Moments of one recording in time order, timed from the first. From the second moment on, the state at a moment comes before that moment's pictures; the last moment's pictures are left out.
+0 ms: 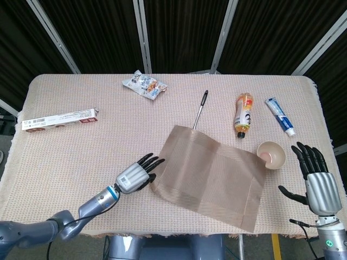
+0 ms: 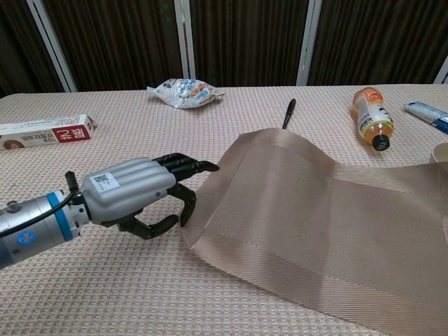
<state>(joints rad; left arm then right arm) -0.71 -1.75 0.08 -1.11 1.71 1.12 0.00 0.11 -1.09 0.08 -1.72 -1.59 1.57 0.06</state>
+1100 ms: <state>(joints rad) -0.50 -1.40 0.33 -1.54 1.77 1.15 0.19 0.09 -1.07 0.07 -1.76 -1.64 1.61 0.06</state>
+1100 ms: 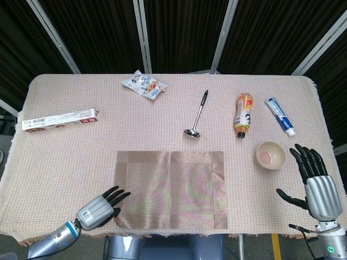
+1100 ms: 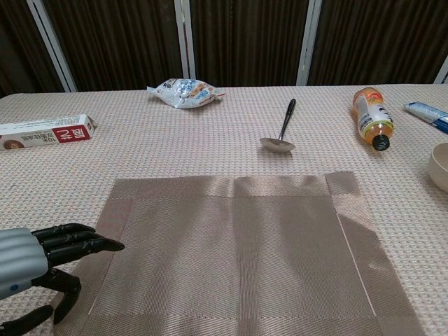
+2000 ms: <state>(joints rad) -0.41 -1.17 0.15 -1.75 1.64 1.47 0.16 0.17 -1.13 0.08 -1.66 -1.45 1.33 -0.03</state>
